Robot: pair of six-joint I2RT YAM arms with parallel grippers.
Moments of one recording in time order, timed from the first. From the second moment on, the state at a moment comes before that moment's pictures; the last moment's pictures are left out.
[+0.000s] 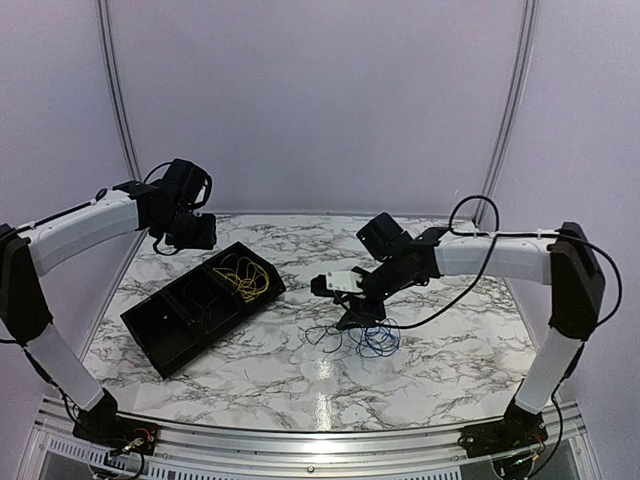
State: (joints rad) left arm -0.47 1.61 1.38 -0.70 -0.21 -0.33; right arm 0.77 1.72 1.24 -0.53 -0.39 -0.79
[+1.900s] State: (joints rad) left arm -0.82 1.55 1.04 0.06 0.13 -0.32; right arm 0.74 1.86 1.81 -0.80 -0.48 -0.61
